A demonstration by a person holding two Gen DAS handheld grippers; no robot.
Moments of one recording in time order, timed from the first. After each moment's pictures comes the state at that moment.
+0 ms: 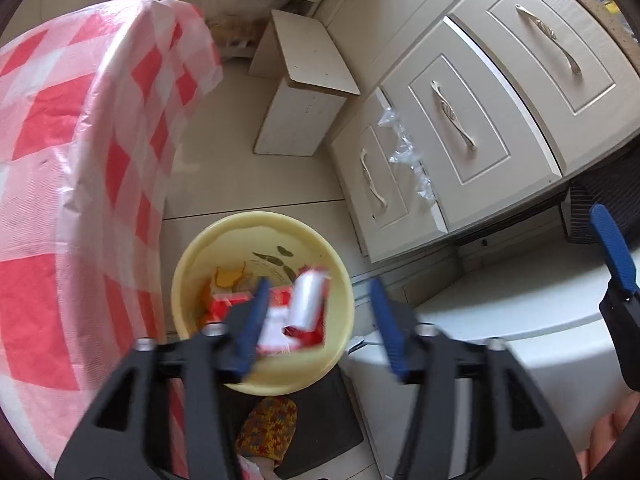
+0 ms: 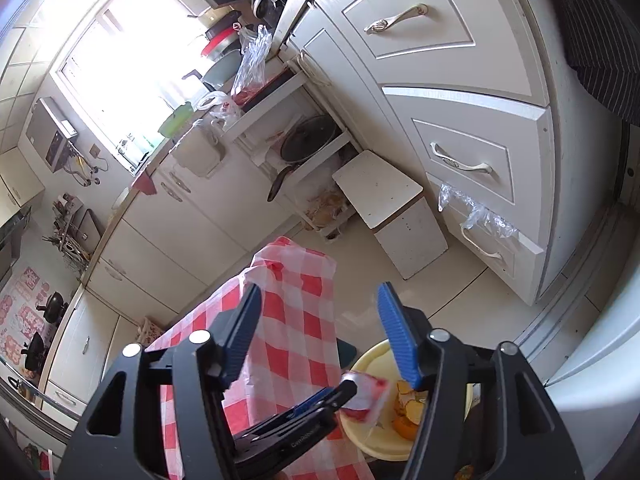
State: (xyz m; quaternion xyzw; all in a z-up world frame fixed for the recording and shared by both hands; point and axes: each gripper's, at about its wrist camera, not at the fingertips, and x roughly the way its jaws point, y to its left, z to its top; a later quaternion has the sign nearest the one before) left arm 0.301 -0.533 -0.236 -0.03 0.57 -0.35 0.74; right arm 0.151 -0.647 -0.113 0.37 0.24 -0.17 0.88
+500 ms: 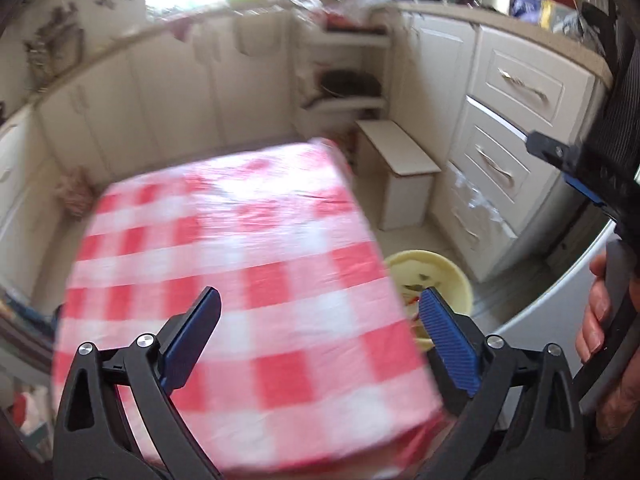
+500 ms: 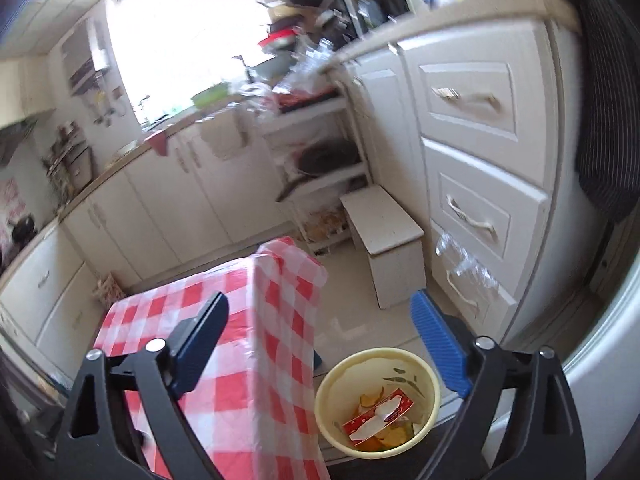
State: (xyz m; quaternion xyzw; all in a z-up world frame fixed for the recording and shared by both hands) left arm 0.208 -0.300 -0.079 0.10 0.38 -0.22 0.89; right arm 0.123 -0.512 -0.059 0.17 0.22 -0.18 0.94
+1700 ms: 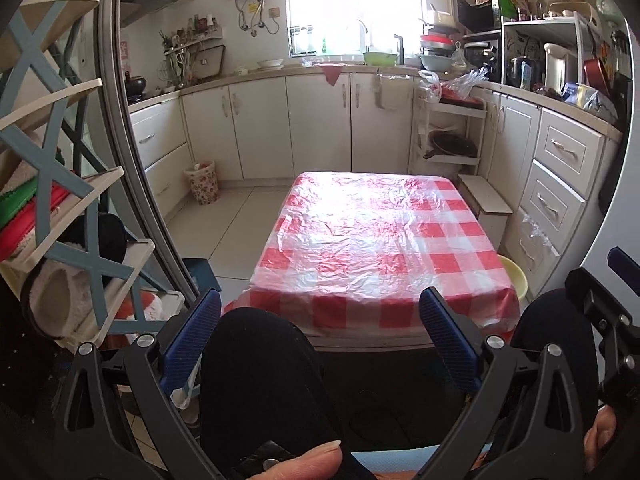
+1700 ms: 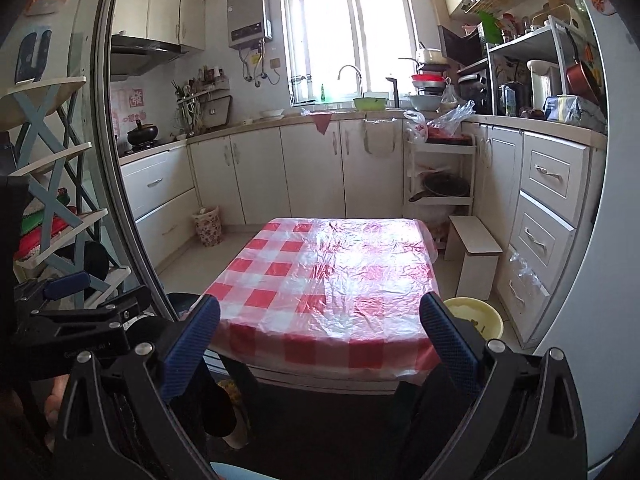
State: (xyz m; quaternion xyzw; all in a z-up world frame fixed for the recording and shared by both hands) left arm -0.015 -0.012 -0.009 0.05 0.29 -0.07 0.95; right arm -0.076 -0.211 -0.011 0.06 0.21 -0.04 0.98
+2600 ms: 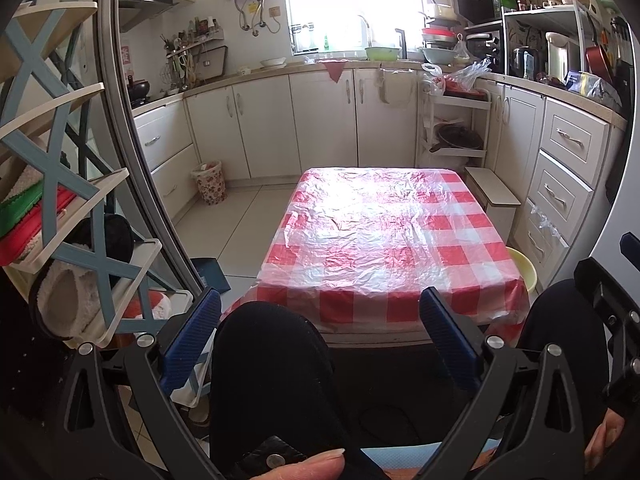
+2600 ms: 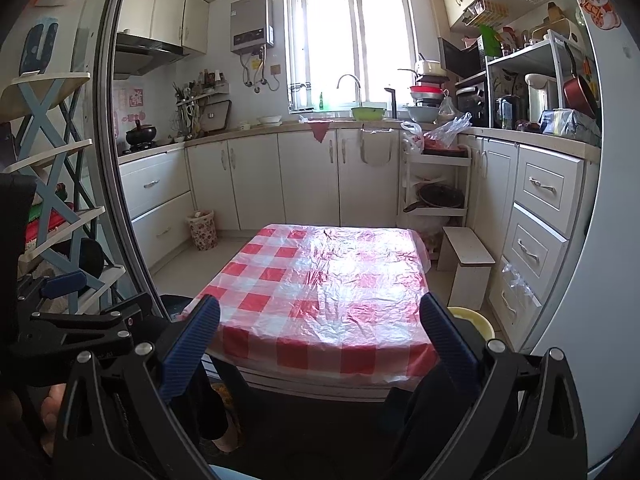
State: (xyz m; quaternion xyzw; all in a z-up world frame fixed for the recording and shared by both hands) left arm -0.014 -0.018 -0.015 0.07 0.29 -0.06 0.95; right arm -0.082 -0.202 -0.014 0.04 0.20 -0.05 0.98
